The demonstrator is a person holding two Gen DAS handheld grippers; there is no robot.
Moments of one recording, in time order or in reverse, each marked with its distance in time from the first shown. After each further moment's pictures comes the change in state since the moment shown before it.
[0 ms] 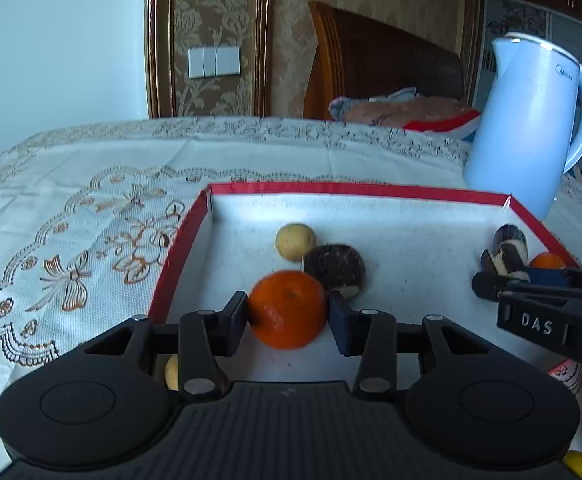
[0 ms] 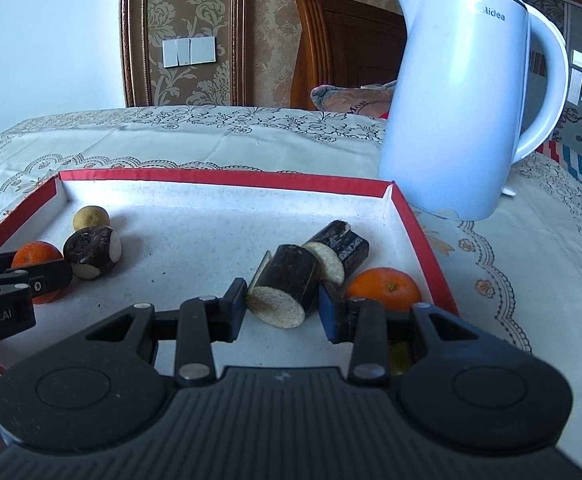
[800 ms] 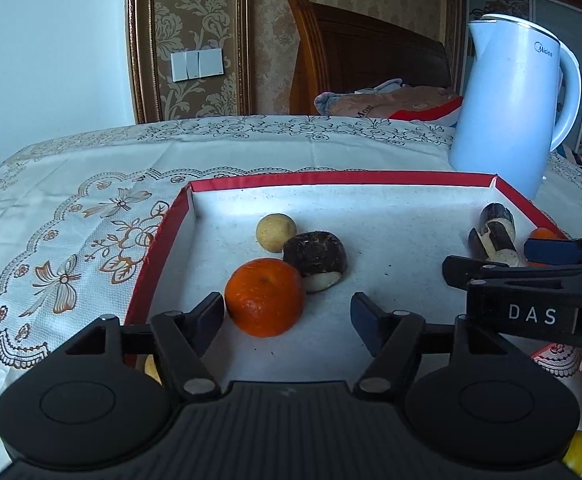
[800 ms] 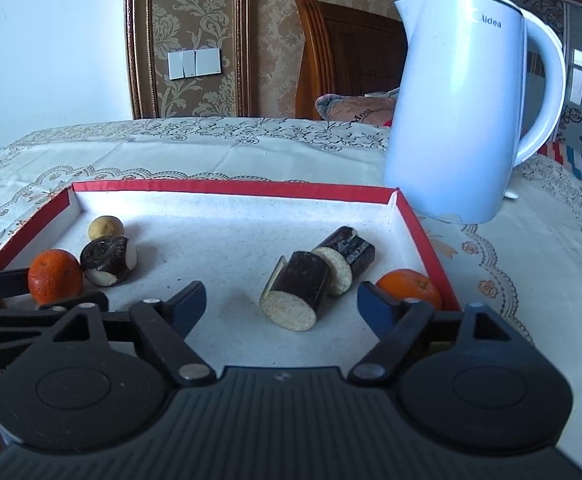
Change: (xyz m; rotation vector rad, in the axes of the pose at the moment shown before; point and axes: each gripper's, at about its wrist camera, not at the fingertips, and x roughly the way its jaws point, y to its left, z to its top) left arm -0.004 -0.012 -0.006 0.064 -0.014 -0.003; right arm -0.008 0.002 -0.002 0.015 -0.030 0.026
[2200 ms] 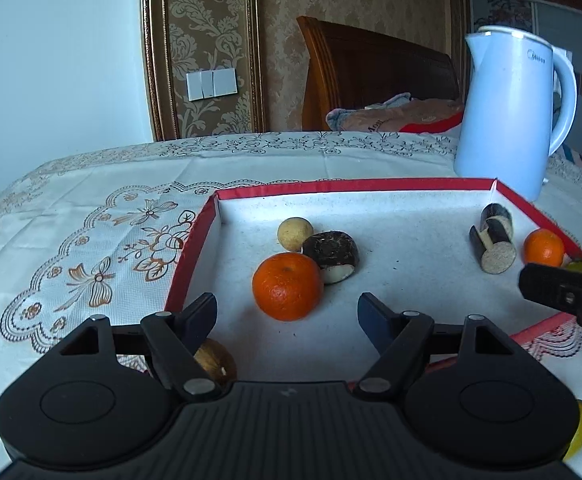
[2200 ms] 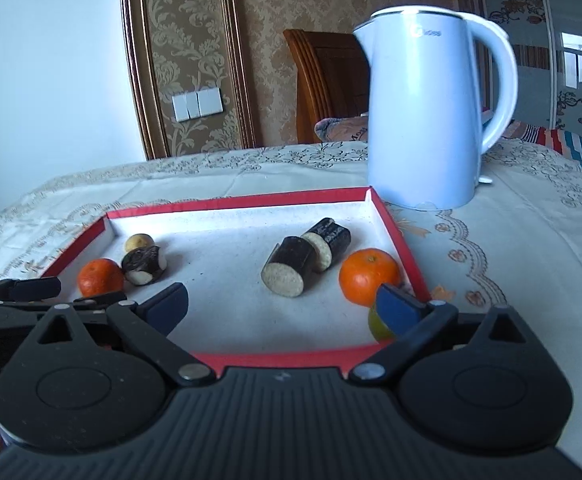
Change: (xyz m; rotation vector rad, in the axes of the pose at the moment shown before) left arm -0.029 0.007 -0.013 -0.004 -0.058 0.025; right arm -0.064 -0.020 -0.033 0.119 -0.118 0.059
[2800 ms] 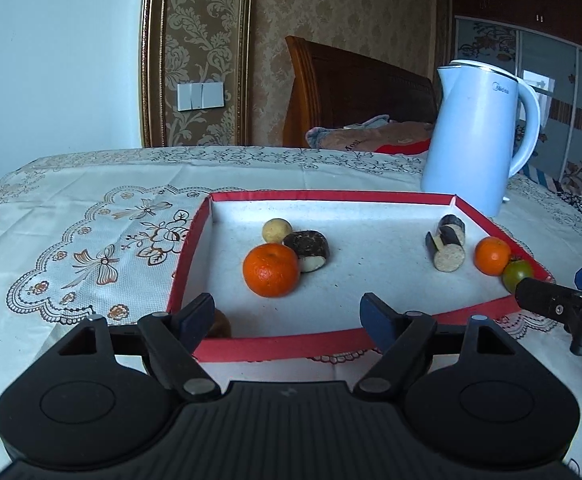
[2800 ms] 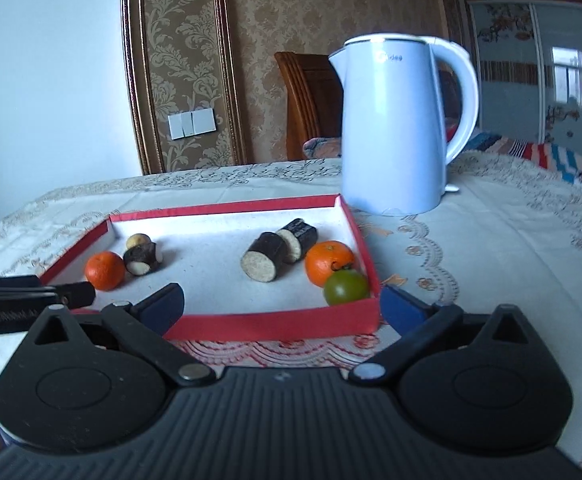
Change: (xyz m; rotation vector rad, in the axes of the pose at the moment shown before) left arm -0.042 0.005 -0.016 -0.027 -0.050 -0.079; right arm -0.045 -0.012 -0.017 -0.027 -0.062 -0.034
